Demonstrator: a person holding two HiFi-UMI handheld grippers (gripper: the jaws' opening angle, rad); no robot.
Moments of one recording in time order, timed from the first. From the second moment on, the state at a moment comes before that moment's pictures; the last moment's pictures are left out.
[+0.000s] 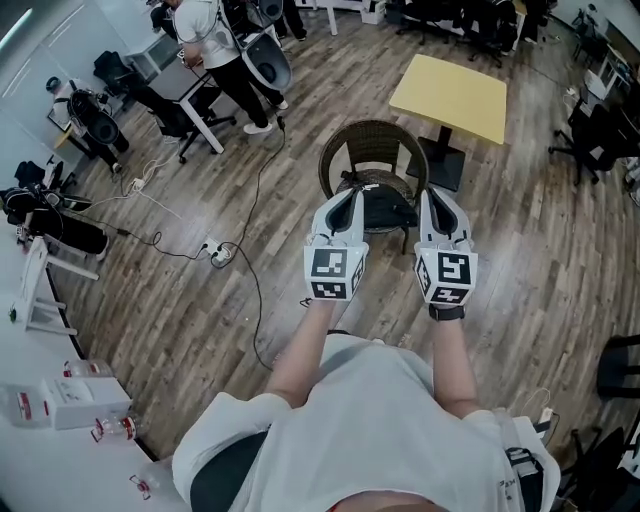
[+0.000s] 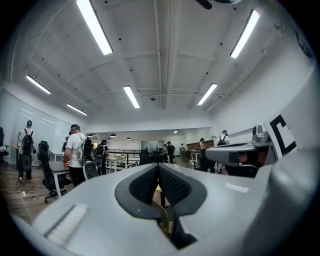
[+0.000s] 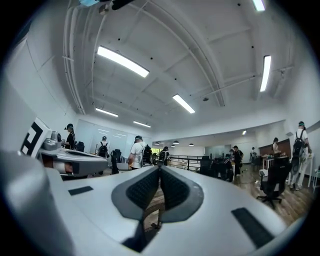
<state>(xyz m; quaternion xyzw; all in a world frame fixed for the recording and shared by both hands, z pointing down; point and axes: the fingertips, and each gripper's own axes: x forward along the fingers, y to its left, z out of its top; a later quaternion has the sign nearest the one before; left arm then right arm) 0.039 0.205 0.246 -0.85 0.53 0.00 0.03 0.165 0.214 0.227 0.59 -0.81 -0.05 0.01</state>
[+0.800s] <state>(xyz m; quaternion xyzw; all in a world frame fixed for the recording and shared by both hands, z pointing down) 0.045 0.194 0.290 -0.85 0.53 -0.02 0.00 0.167 0.195 0.275 0.57 -0.82 -0.01 0.01</state>
